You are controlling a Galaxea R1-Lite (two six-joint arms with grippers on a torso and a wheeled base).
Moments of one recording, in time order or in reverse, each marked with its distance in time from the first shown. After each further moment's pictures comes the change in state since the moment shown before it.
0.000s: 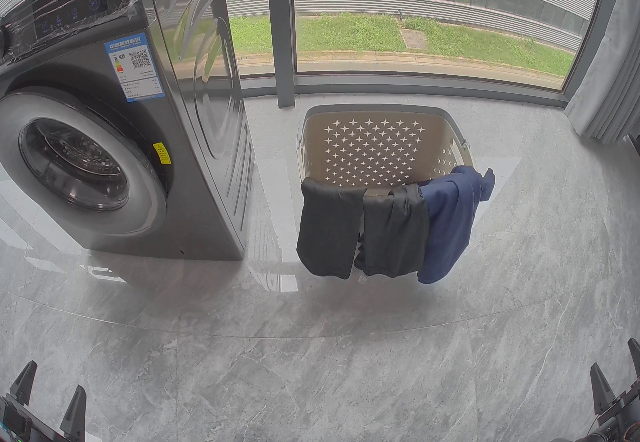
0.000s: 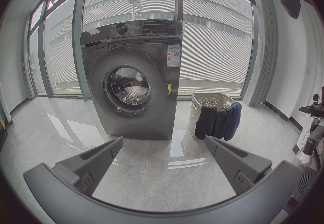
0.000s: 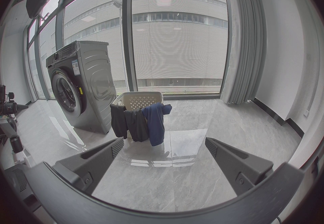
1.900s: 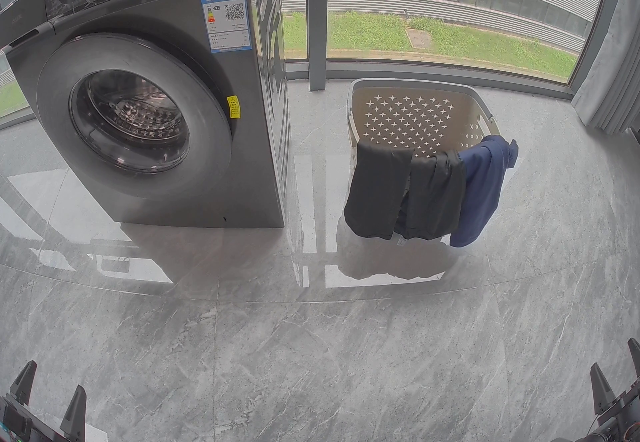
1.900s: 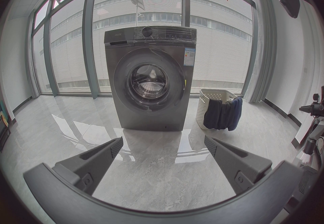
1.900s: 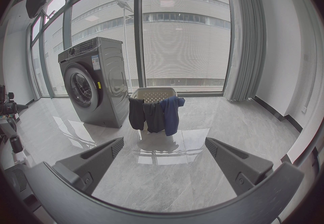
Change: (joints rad) left arm 0.000 0.000 0.000 -0.001 0.000 0.005; right arm -0.001 0.000 0.000 0.000 0.000 0.000
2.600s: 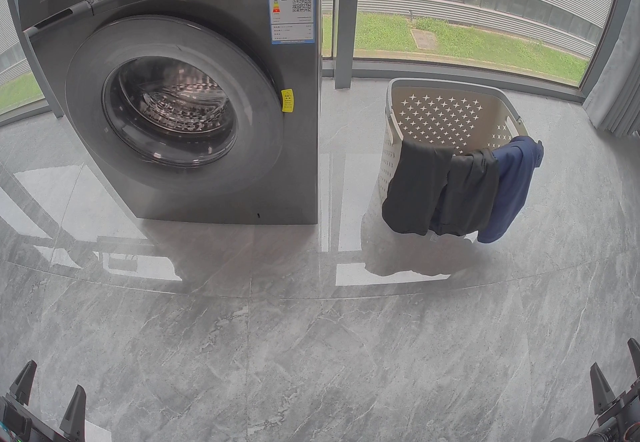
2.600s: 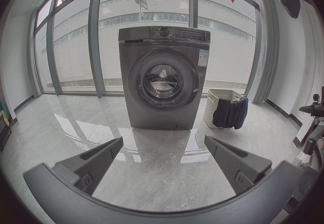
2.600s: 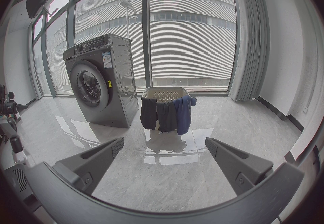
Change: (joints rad) left arm 0.000 0.000 0.000 0.000 0.000 -0.002; right arm 0.001 0.000 0.000 0.000 0.000 0.000
